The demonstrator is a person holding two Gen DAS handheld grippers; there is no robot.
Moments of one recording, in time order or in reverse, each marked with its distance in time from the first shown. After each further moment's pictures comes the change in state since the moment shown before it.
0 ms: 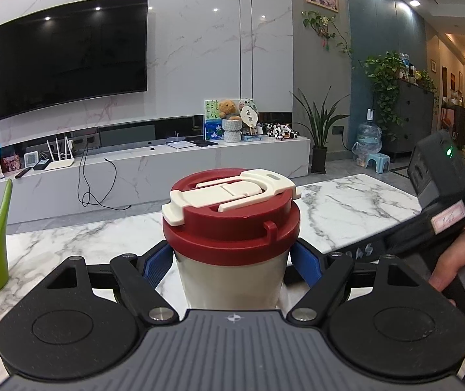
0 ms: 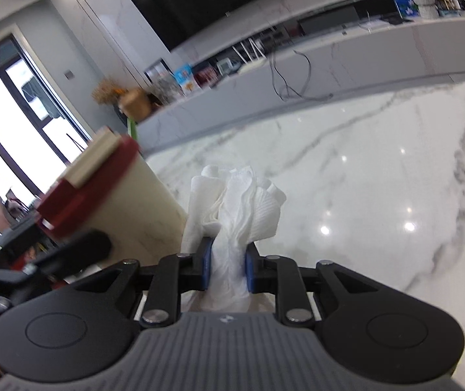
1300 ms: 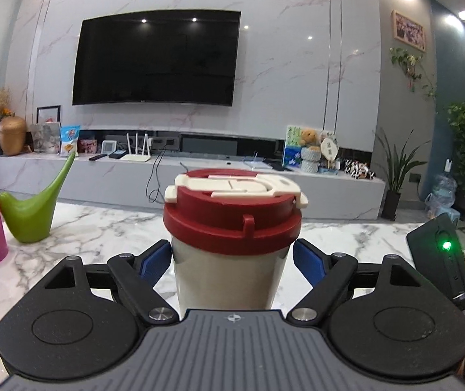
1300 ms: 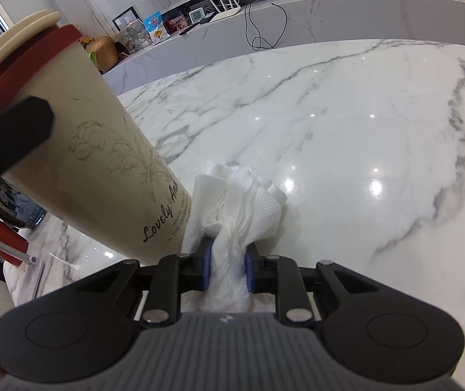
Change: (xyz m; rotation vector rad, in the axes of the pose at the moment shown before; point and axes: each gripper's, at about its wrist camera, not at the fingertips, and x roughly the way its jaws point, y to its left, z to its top) left arm 0.012 -0.034 -0.005 -0.218 -0.089 0.308; right arm 0.029 0.005 -0.026 -0.029 0.160 -0.126
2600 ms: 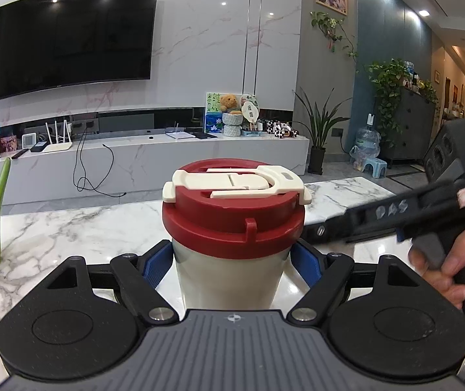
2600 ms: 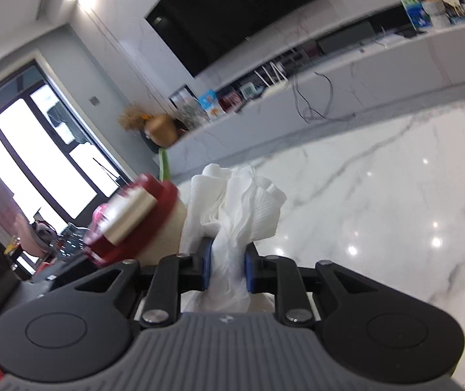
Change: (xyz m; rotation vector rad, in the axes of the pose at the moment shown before) left arm 0.003 0.044 0.039 0.147 0.144 -0.324; right arm -0.062 0.010 0.004 0.056 -0.261 0.231
